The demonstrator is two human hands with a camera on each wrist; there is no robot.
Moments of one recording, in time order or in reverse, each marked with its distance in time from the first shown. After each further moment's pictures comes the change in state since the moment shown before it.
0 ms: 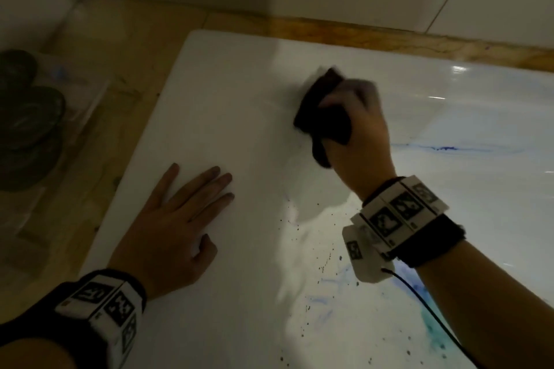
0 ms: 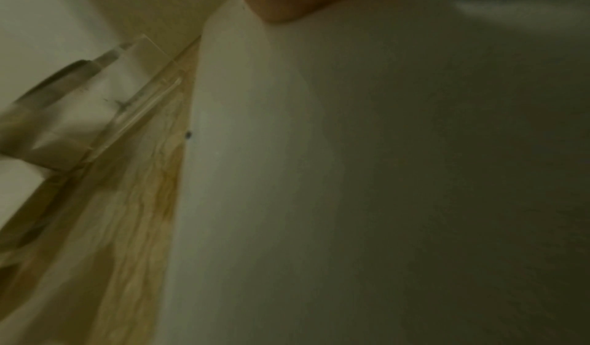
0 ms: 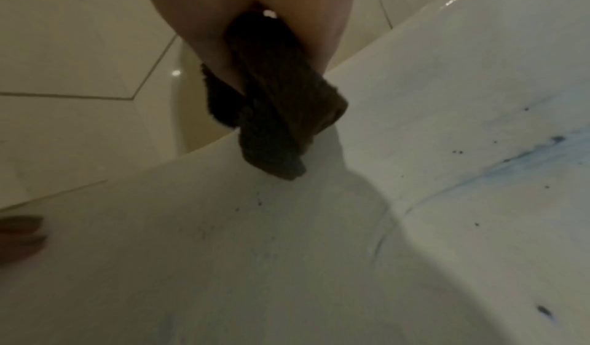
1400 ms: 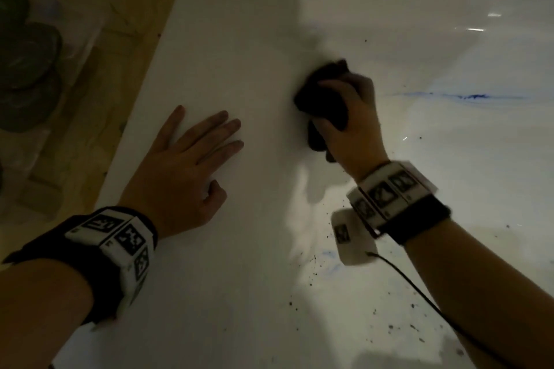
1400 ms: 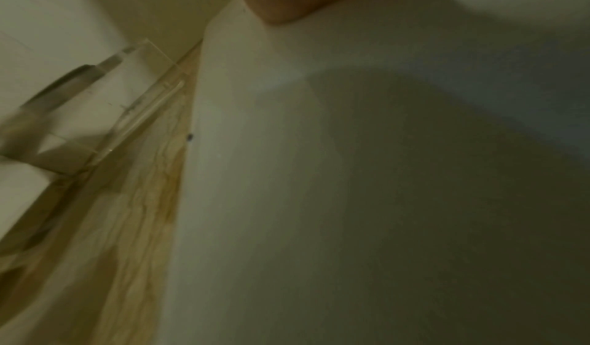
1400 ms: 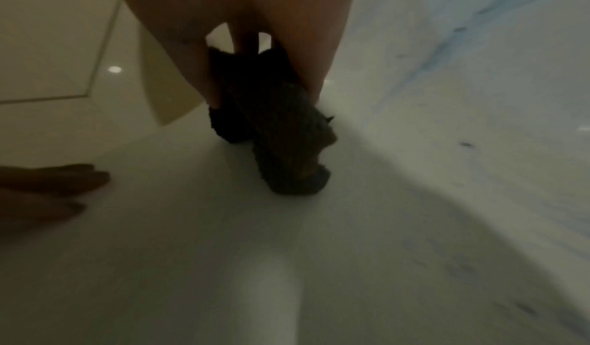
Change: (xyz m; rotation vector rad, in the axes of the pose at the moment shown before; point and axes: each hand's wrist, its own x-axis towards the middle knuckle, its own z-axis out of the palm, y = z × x) left_hand -0.001 -0.002 0.007 0.046 0.055 0.030; right_hand -0.052 0.006 0.032 0.152 -0.118 0.277
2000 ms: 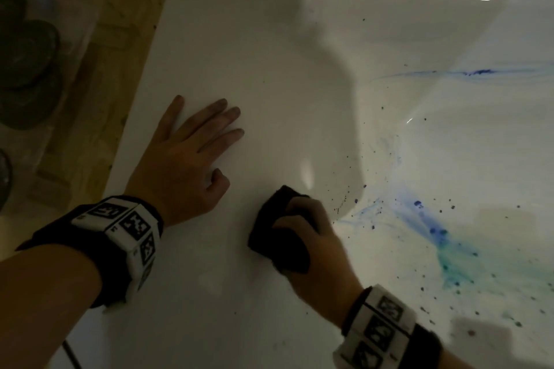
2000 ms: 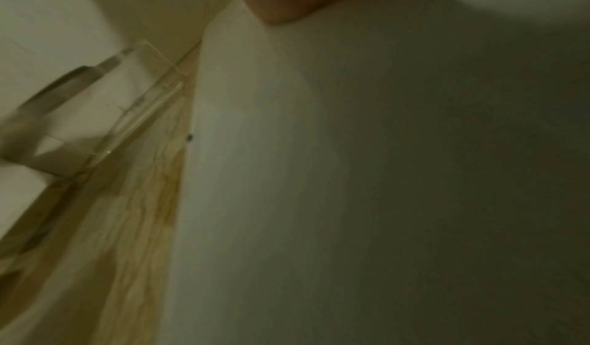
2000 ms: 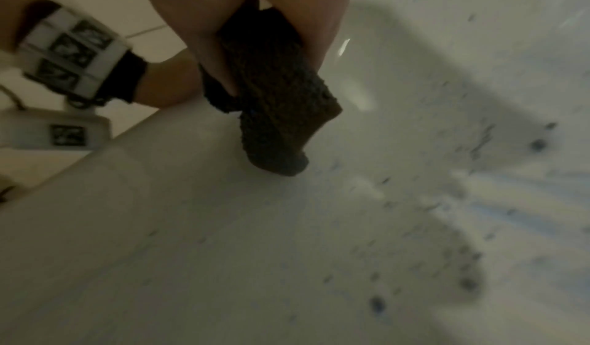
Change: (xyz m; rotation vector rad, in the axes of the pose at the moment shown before) left_hand 0.002 0.000 0.000 0.043 0.003 0.002; right_hand -0.166 -0.002 0.032 0.022 -0.302 -0.125
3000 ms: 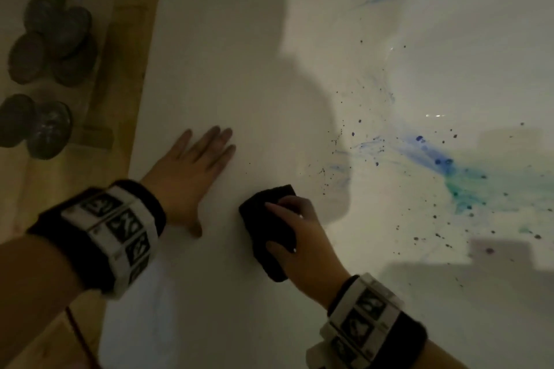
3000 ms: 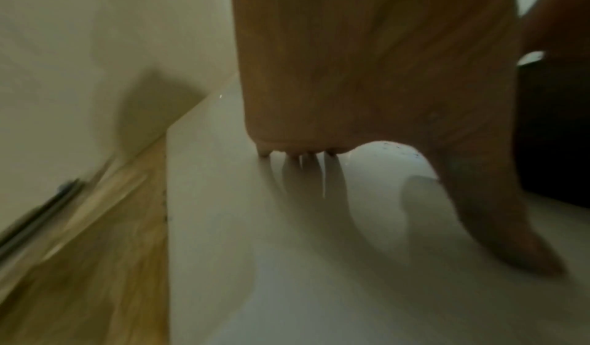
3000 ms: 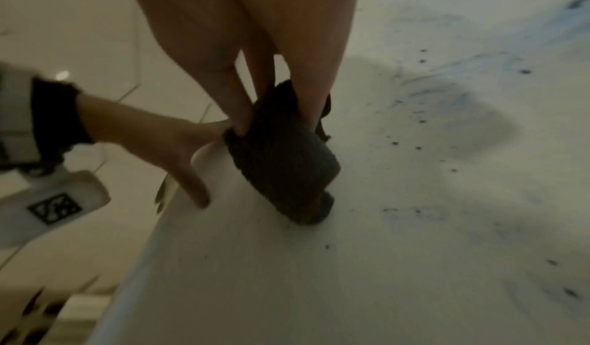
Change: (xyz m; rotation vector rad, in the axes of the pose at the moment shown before) left_hand -0.088 0.061 -0.031 0.401 -0.919 0.061; right_hand -0.110 -0.060 0.024 0.294 -0.159 0.391
